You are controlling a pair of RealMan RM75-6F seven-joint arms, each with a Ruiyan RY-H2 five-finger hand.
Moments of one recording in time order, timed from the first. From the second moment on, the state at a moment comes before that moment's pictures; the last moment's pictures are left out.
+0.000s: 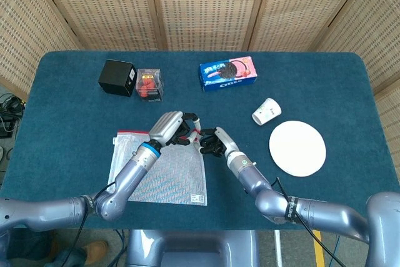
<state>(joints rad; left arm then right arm) -0.95 -1.64 -0.36 -1.52 0.92 0.88 -0.01 0.96 -1.55 0.42 -1.62 -0.29 0.72 0.27</state>
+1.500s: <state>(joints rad) -0.85 -1.54 -0.35 -1.33 0.89 0.80 -0.16 0.85 -1.36 0.54 -1.72 -0.36 0.64 0.42</state>
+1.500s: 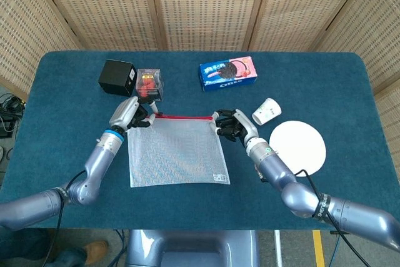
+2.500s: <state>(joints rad) -0.82 -1.44 -0.33 -1.21 0.83 0.69 -0.13 0.82 -1.30 0.50 -1.67 -0.34 0.64 0.45</state>
